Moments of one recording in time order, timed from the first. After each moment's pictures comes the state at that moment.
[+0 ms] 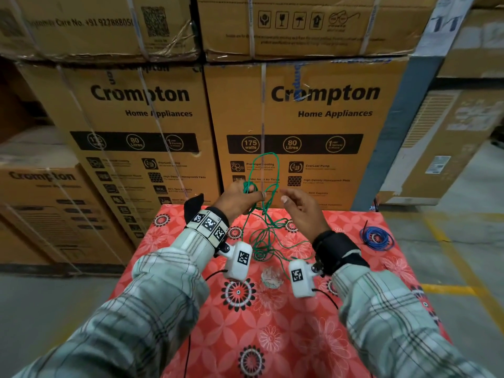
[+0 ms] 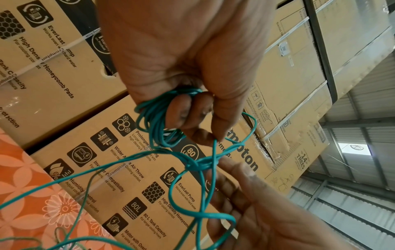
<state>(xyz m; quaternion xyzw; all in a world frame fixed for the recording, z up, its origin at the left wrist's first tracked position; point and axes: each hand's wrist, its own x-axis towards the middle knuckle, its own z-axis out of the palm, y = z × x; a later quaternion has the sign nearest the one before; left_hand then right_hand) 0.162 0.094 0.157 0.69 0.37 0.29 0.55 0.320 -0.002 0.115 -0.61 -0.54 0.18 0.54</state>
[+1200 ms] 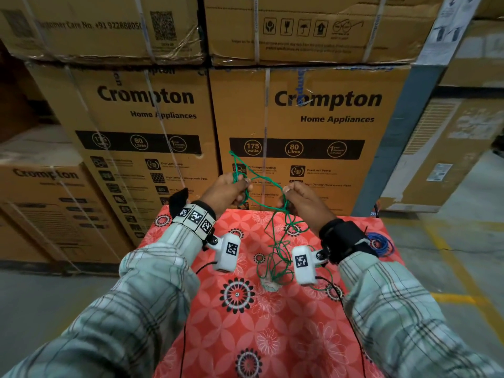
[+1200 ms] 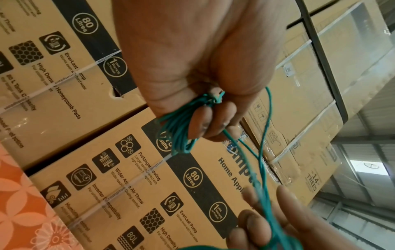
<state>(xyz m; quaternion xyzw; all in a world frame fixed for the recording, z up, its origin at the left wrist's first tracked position) 0.142 0.109 0.174 0.64 0.33 0.33 0.61 0.323 0.000 0.154 -0.58 -0.51 0.36 0.52</state>
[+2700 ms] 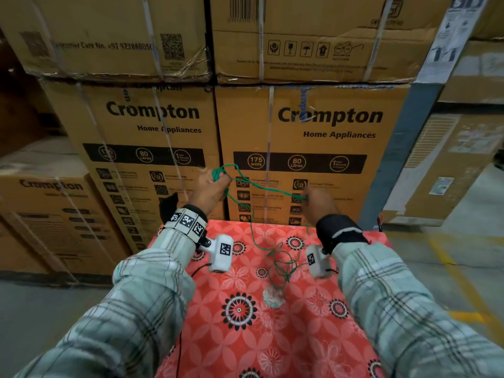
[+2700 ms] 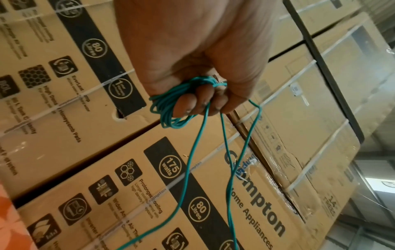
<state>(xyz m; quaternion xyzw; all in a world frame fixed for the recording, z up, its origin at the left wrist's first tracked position) 0.117 0.138 0.190 0.64 0.37 0.47 0.48 0.370 0.052 0.149 -0.82 -0.53 0.03 0.22</state>
